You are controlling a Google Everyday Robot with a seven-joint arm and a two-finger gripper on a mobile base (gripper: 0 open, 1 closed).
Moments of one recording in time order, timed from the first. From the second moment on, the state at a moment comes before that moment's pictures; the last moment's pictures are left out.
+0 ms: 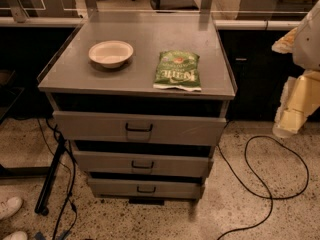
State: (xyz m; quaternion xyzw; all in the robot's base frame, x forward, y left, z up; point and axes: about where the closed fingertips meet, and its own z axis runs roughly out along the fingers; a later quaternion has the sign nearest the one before) arm 0.438 -0.217 0.976 -0.60 0.78 -0.03 0.16
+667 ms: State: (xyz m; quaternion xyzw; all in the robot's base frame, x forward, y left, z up) arm 0.439 -0.196 0.943 -0.59 0.79 -0.04 0.15
